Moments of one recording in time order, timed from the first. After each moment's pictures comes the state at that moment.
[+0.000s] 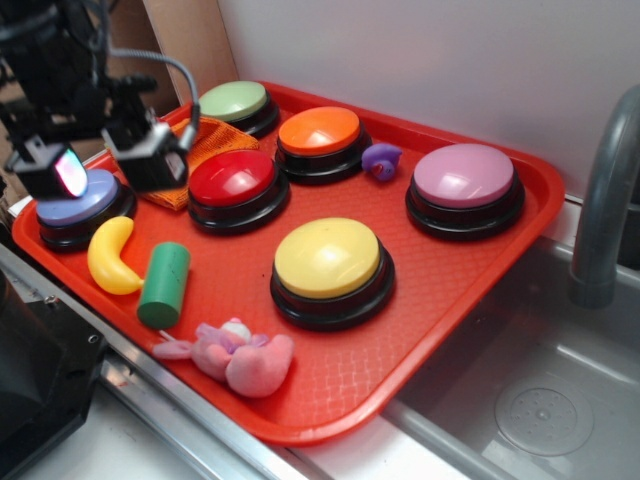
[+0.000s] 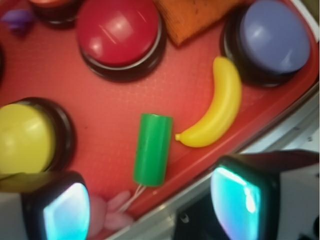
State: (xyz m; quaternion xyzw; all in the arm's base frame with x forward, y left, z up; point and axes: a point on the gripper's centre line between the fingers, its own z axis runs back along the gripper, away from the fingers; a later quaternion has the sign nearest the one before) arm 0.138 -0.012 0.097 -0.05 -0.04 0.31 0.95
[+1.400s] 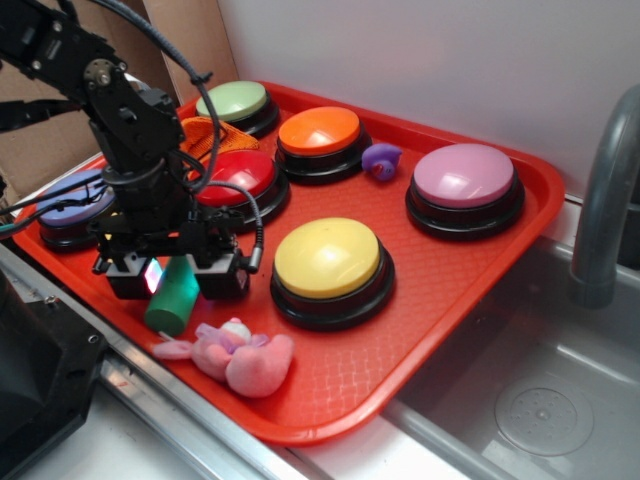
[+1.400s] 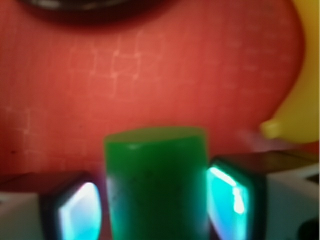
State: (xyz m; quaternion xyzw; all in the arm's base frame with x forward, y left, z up) arm 0.154 -0.019 0.015 -0.03 -0.02 0.33 0.94
